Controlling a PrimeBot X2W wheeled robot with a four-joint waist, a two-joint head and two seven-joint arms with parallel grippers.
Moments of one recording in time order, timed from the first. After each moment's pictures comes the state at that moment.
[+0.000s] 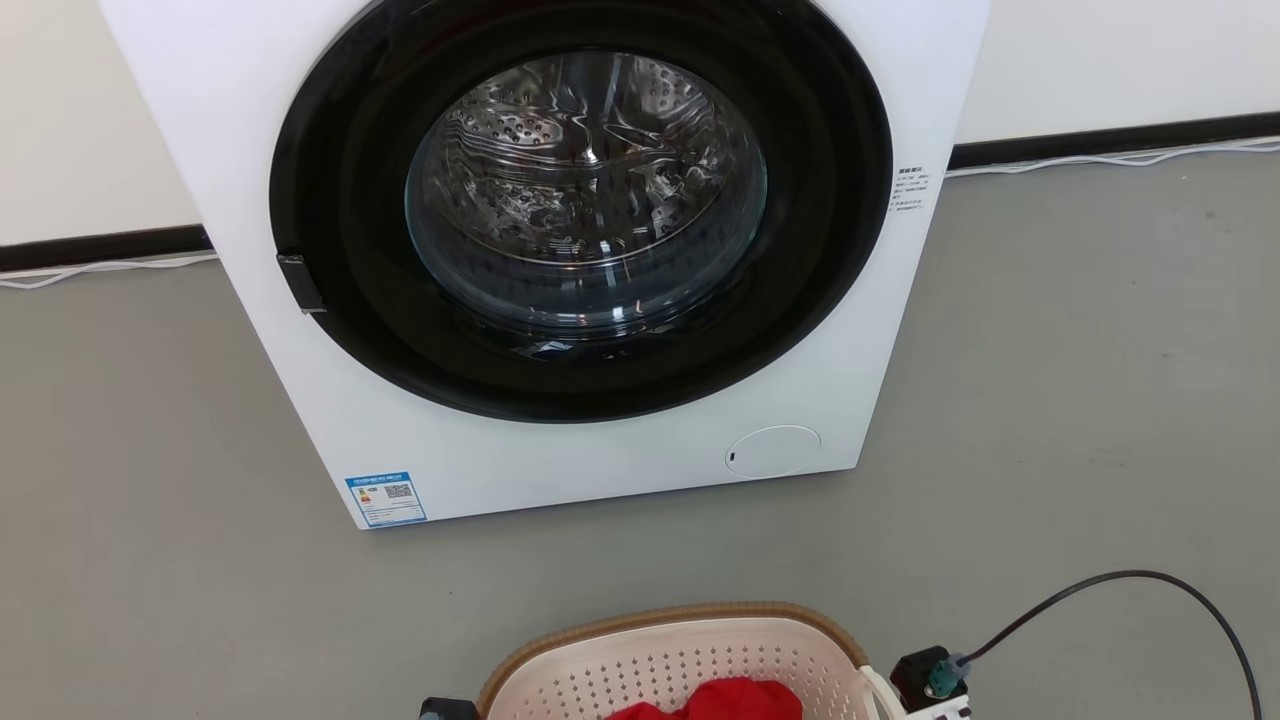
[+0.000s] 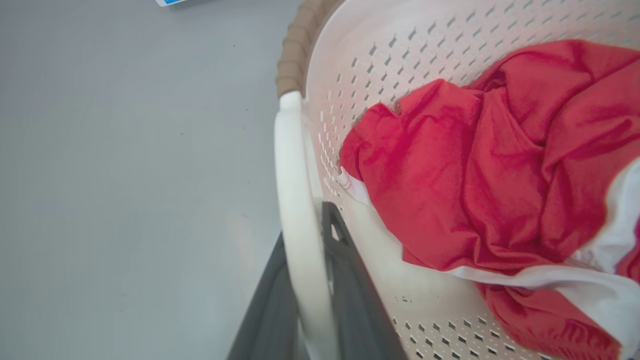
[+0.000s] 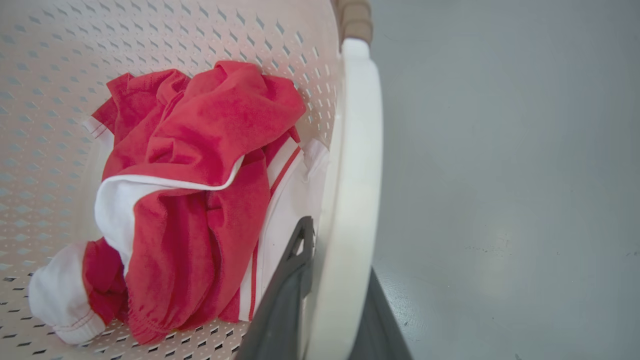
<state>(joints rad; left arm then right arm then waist) -0.34 0.06 -0.99 1.18 -0.90 0.12 -0.06 -0.38 -0.08 0.76 1.16 0.59 0.11 0.16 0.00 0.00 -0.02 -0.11</state>
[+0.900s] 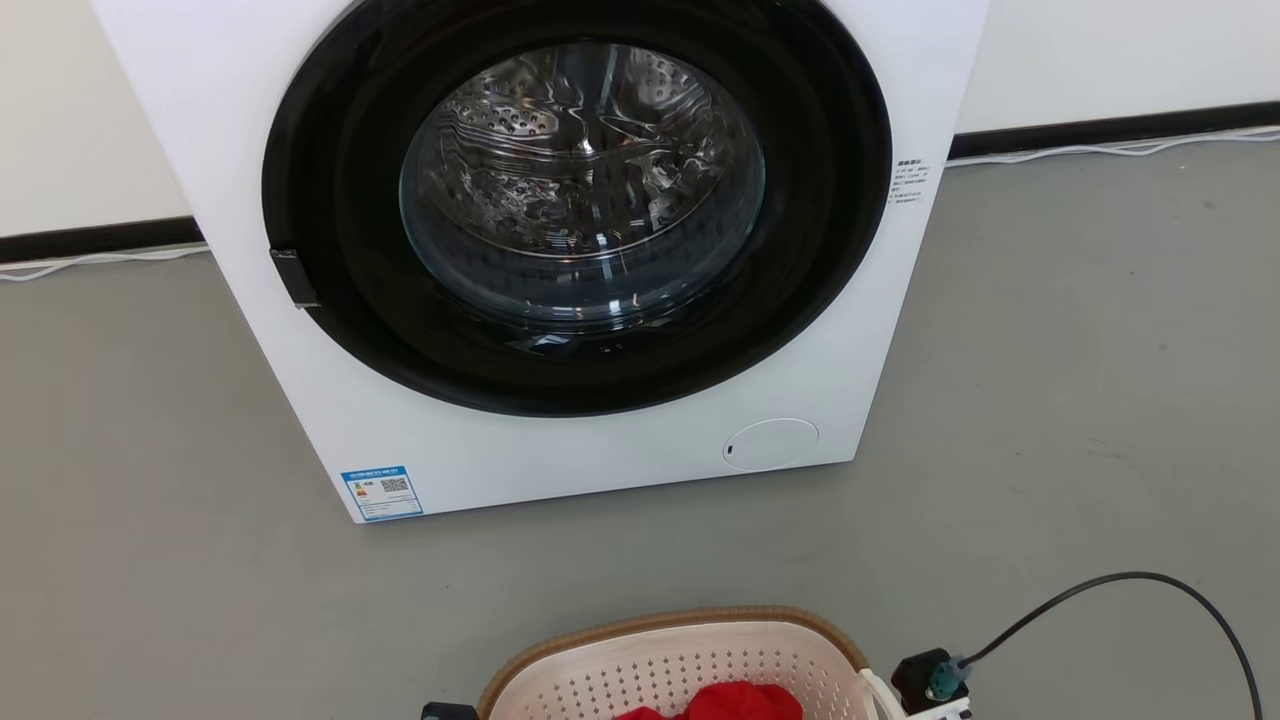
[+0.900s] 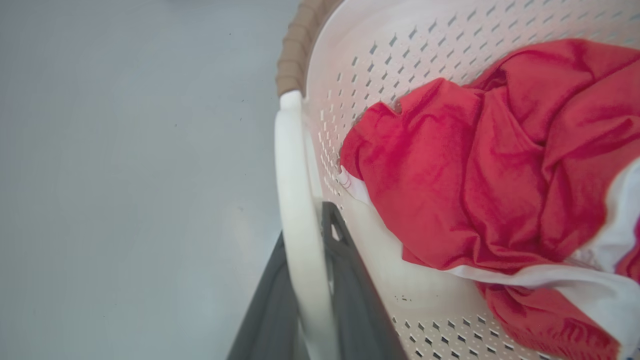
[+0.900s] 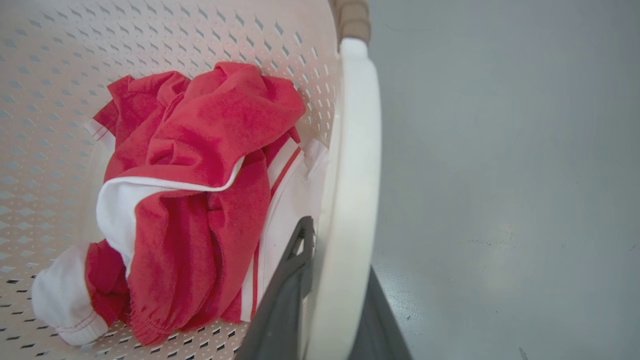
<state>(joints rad) -0.34 0.06 -1.05 1.19 -0.96 0.12 -0.07 -0.39 -0.08 0.80 1.18 0.64 0.11 0.15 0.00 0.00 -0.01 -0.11</state>
